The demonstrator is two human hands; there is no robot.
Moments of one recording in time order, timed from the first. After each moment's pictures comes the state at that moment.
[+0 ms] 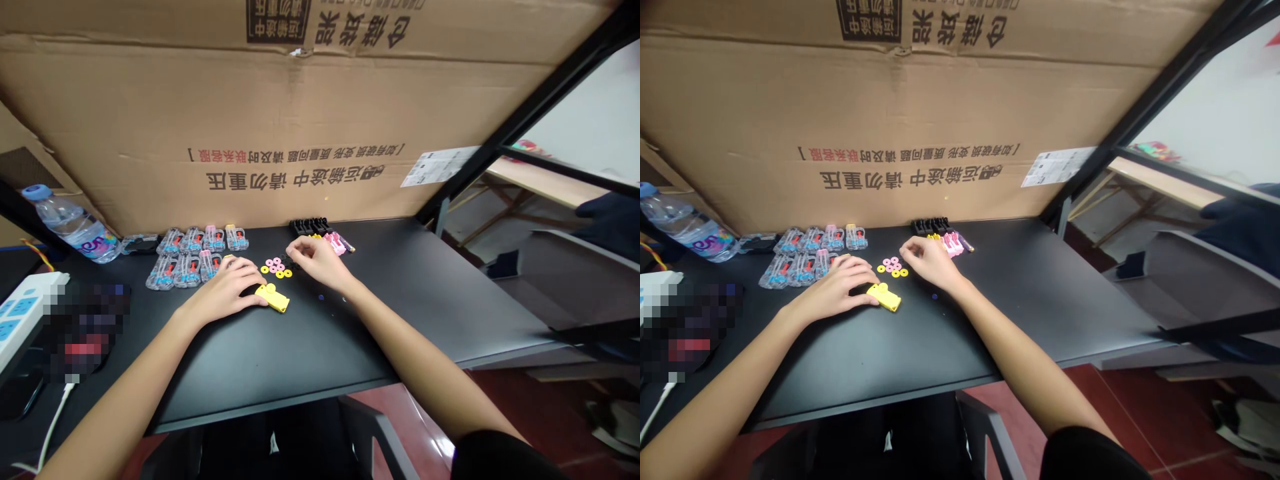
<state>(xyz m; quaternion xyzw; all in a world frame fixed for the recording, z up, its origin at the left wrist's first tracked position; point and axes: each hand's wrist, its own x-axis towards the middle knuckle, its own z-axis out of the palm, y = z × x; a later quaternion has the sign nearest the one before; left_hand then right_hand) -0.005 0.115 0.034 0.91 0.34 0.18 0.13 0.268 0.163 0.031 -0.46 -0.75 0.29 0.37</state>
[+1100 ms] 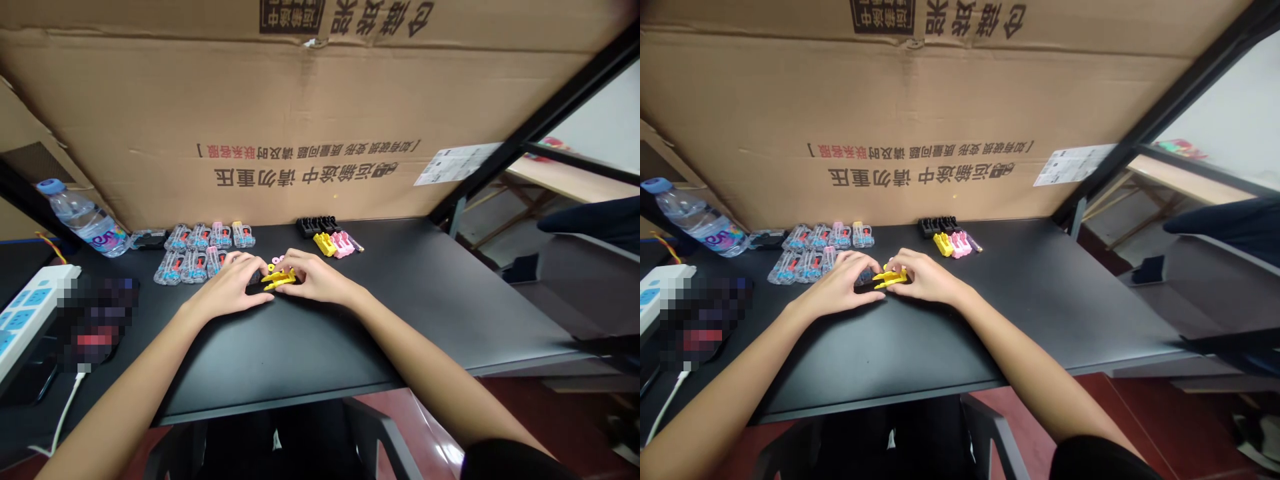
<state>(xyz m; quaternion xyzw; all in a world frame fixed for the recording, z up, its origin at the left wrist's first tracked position) -0.005 0.114 0.034 0.89 0.38 0.23 0.14 0.256 0.140 0.036 -0.31 -0.86 0.31 0.26</state>
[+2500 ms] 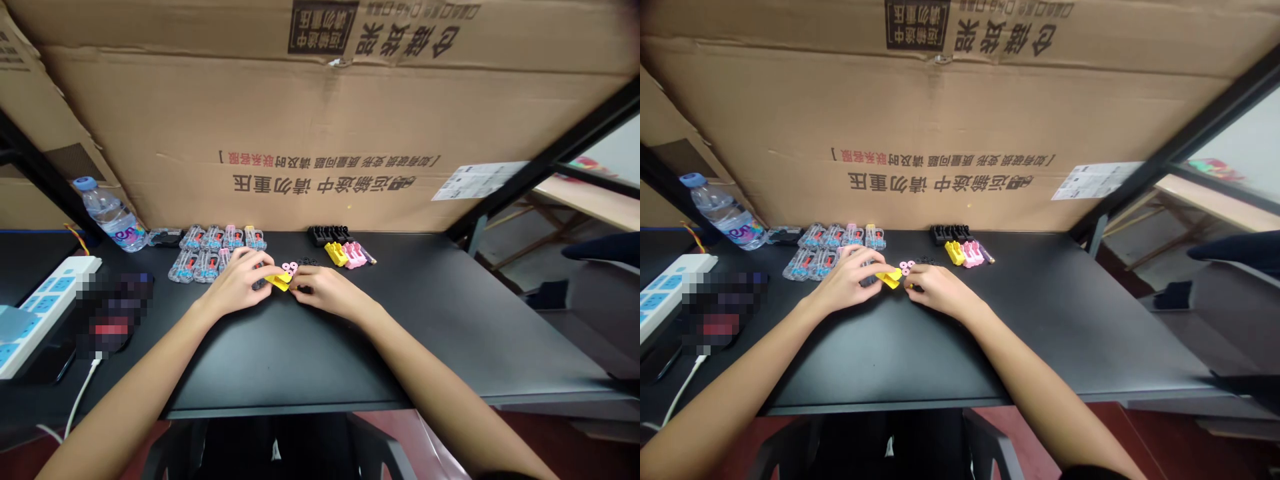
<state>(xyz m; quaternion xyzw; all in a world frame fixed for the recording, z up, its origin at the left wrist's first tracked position) -0.009 0.118 0.034 0.89 0.34 0.30 0.00 0.259 0.140 0.034 -0.30 -0.93 0.17 0.15</state>
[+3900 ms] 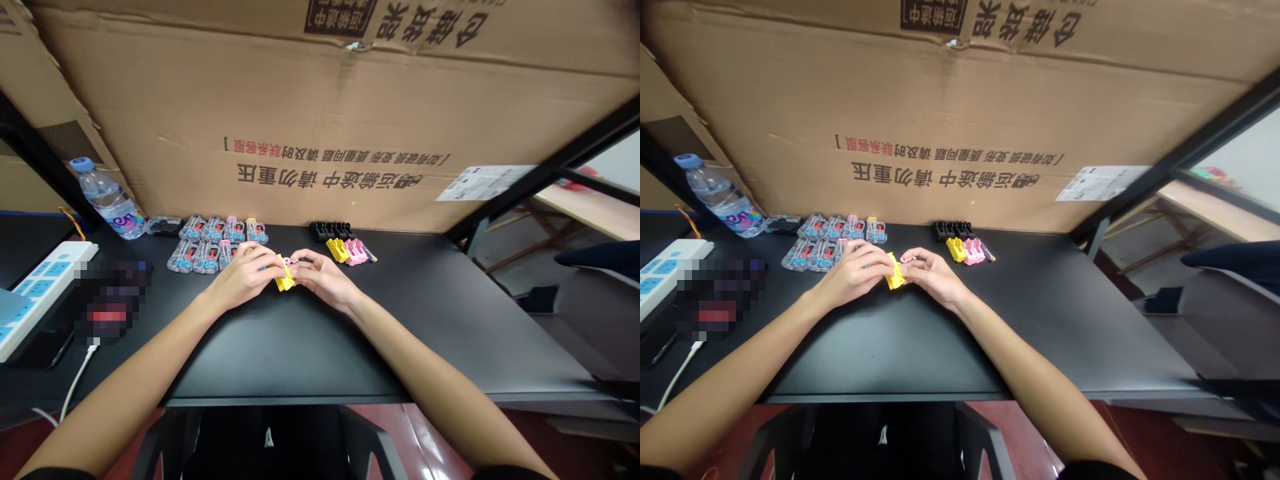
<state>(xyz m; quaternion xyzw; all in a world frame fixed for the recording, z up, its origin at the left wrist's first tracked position) -0.001 0.117 0.029 0.89 0.27 0.35 -0.08 0.237 0.138 0.022 -0.36 -0.48 0.71 0.37</state>
